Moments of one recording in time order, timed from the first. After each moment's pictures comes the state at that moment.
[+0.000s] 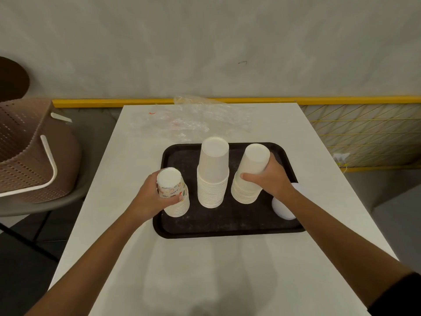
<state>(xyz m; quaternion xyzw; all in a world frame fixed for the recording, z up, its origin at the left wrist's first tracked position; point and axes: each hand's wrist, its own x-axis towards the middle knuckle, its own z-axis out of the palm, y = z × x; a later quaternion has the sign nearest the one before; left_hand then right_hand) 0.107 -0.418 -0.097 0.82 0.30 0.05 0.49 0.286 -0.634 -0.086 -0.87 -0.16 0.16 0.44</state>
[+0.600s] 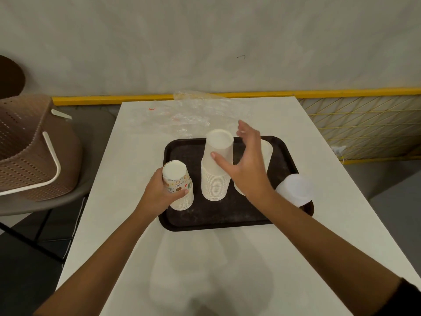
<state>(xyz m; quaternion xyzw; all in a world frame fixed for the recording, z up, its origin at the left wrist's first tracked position) 0.106 -0.423 -0.109 0.82 0.31 0.07 0.48 0.214 -0.588 -0.047 -0.80 -0.30 -0.03 0.53</state>
